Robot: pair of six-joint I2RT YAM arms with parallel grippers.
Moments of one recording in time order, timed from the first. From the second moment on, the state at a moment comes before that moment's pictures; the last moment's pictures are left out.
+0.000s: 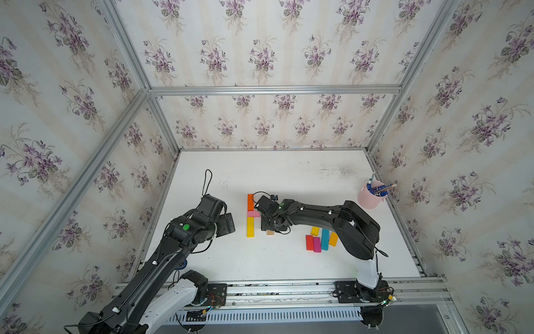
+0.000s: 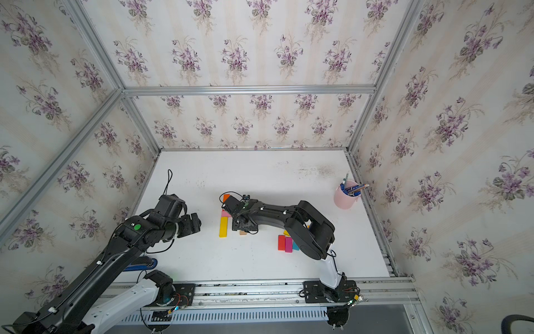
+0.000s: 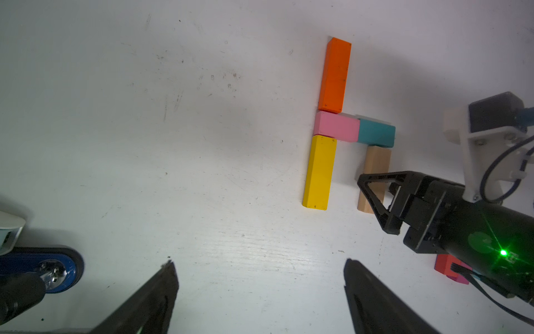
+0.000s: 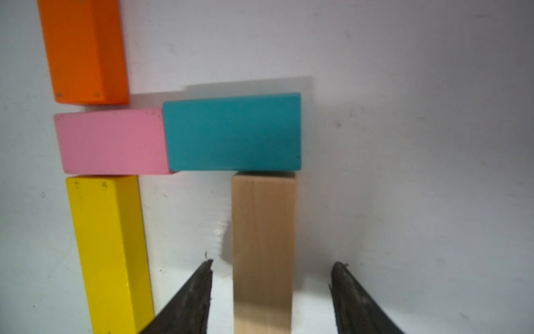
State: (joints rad) left arm -0.42 0.90 0.88 -1.08 -0.12 -0.69; right arm 1.00 1.98 1.34 -0.64 0.13 0.93
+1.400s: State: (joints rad) left arm -0.40 0.91 0.87 -1.07 -0.11 -0.68; right arm 0.79 2.16 1.58 -0.66 0.17 0.70
